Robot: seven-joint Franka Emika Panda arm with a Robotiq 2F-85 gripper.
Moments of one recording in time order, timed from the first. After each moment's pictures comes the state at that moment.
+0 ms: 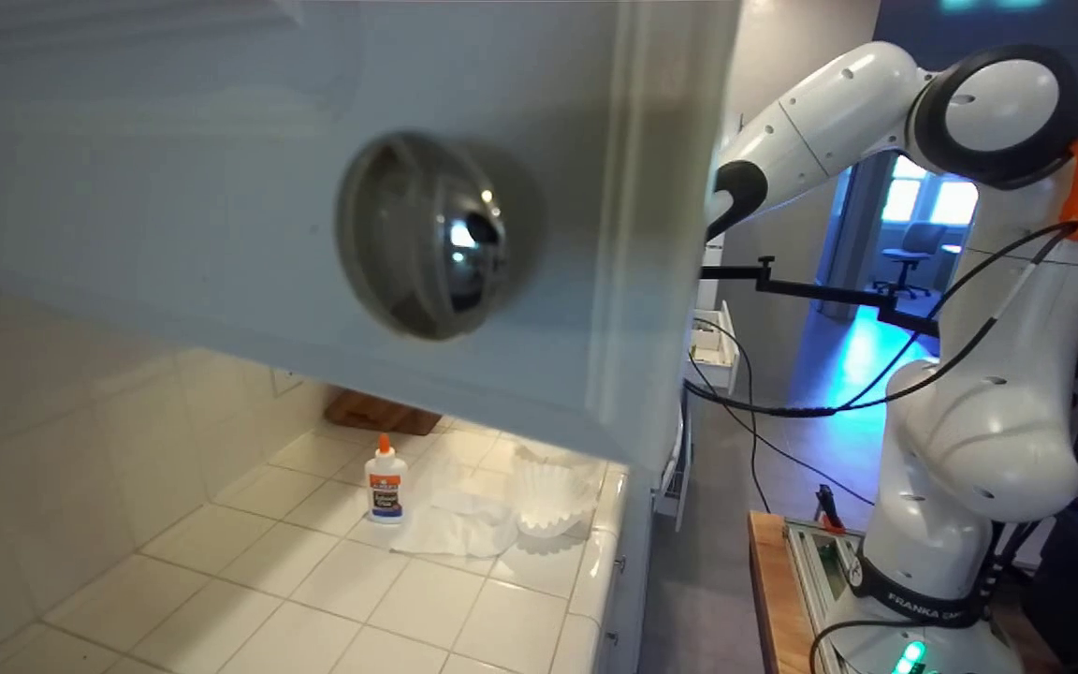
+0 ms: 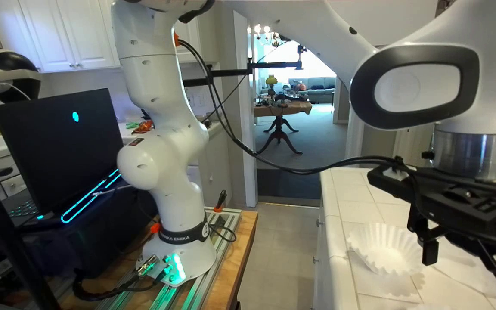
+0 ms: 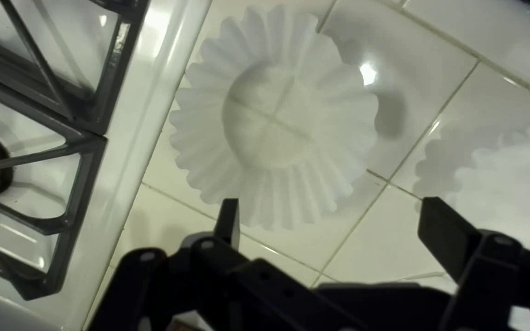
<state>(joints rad) -0.05 -0.04 -0.22 -2.30 -0.15 2.40 -0.63</state>
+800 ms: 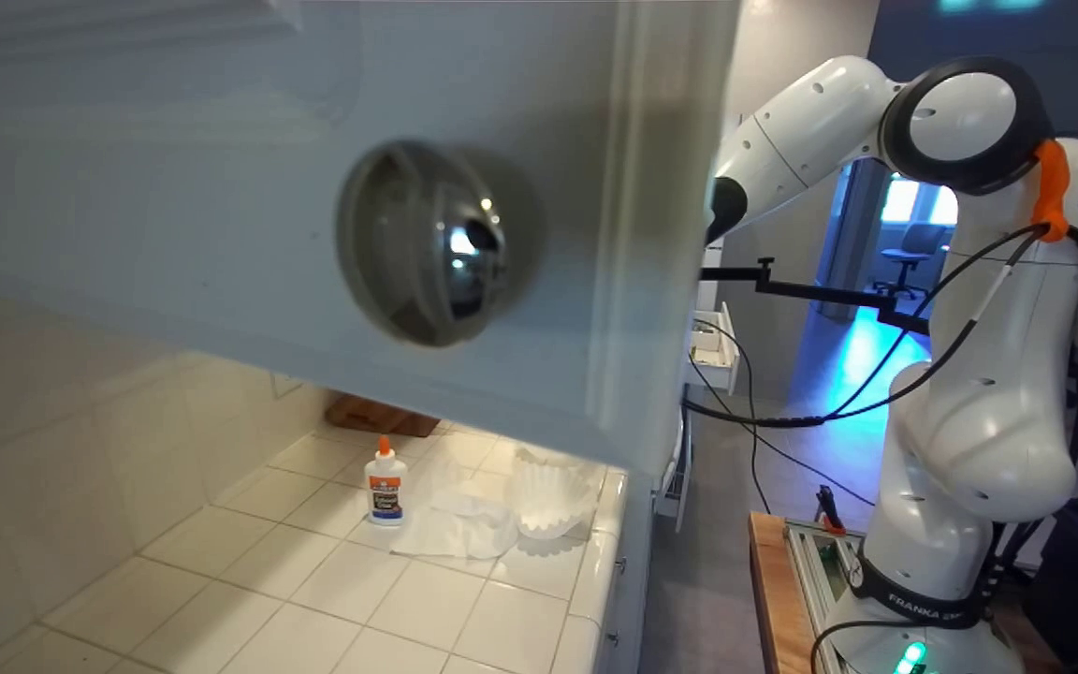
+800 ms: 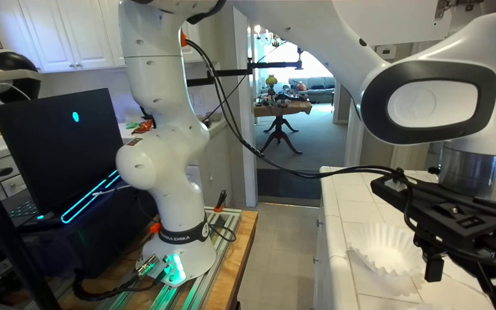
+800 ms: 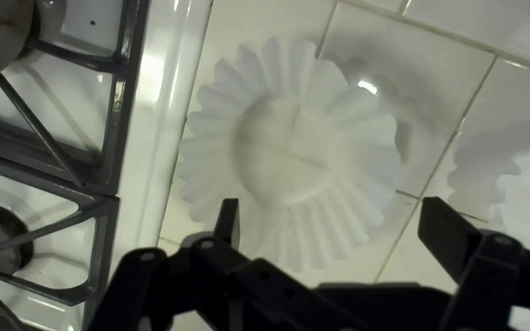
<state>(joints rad) -0.09 0.02 -0.20 -2.27 -0.19 2.38 -0.45</state>
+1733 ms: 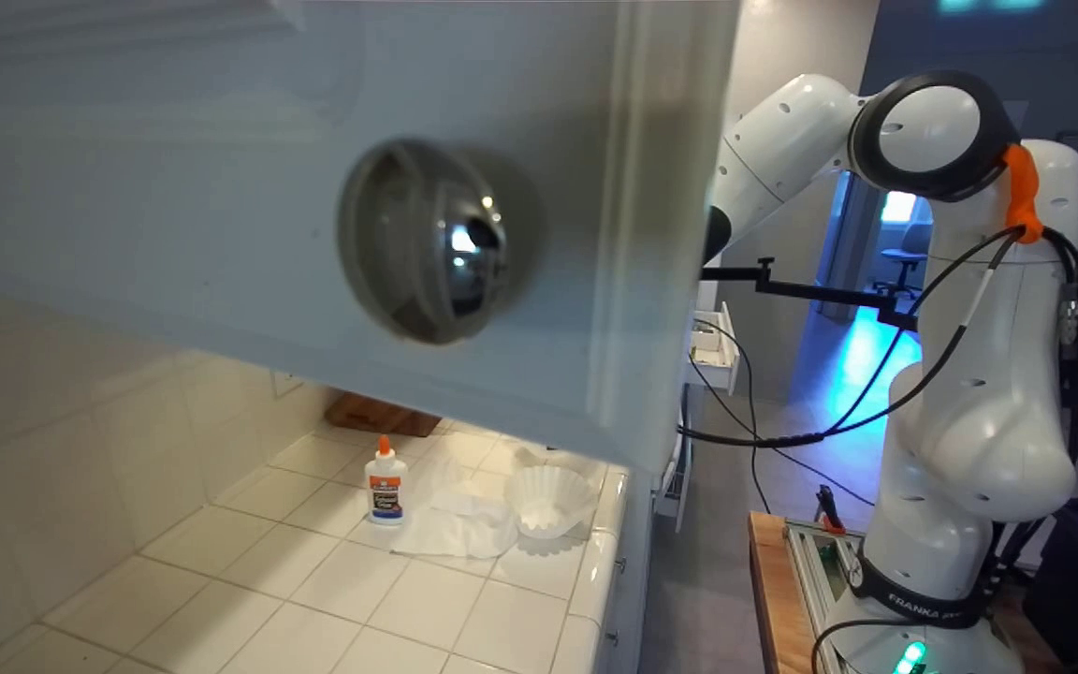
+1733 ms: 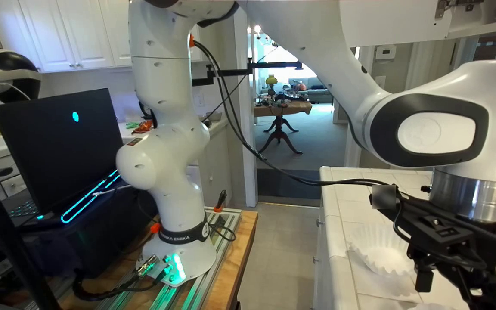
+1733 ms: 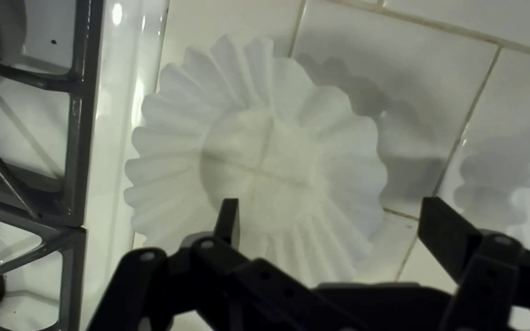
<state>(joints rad) -0.09 0.11 -0.15 -2.27 -0.29 2.41 -0.27</state>
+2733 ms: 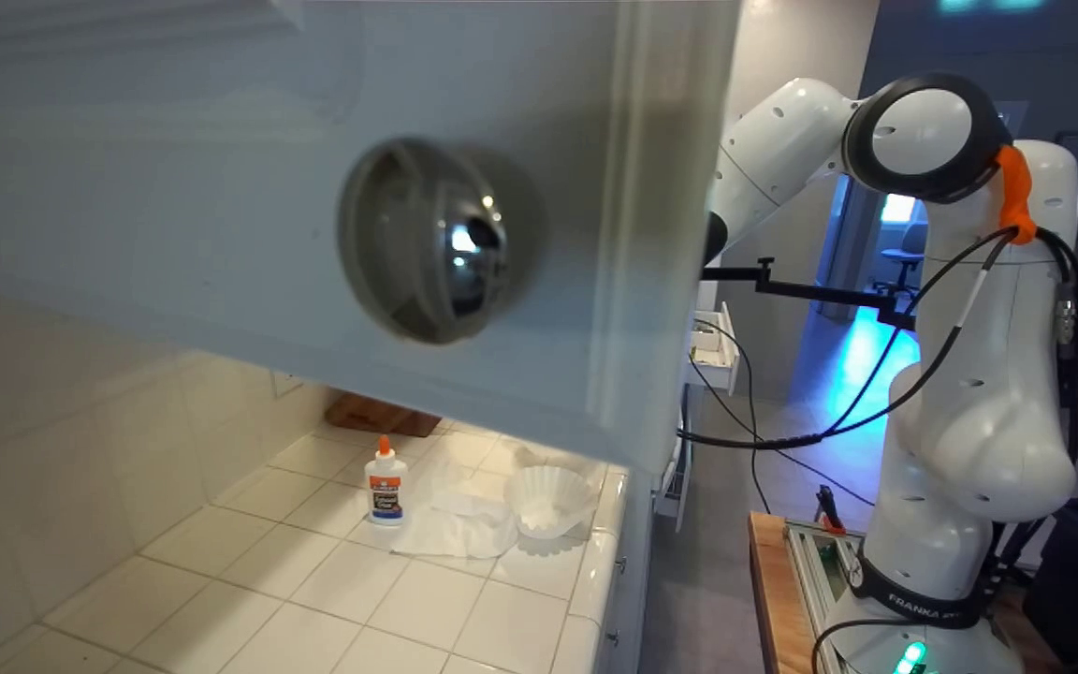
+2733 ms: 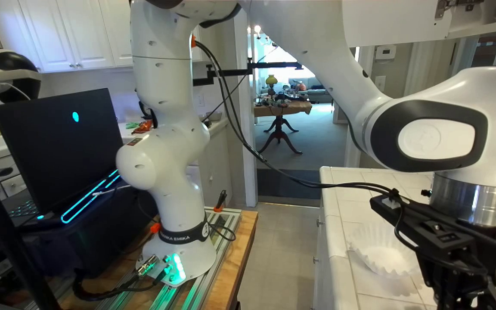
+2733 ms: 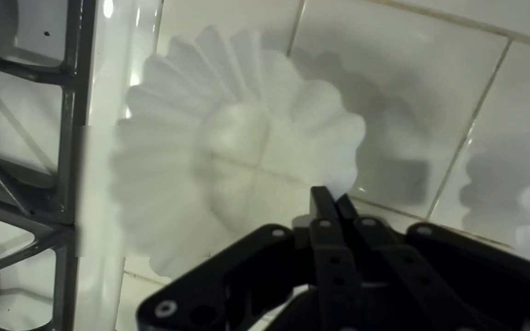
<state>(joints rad) -0.09 0.12 -0.15 -2.27 -0.29 2.43 -0.27</state>
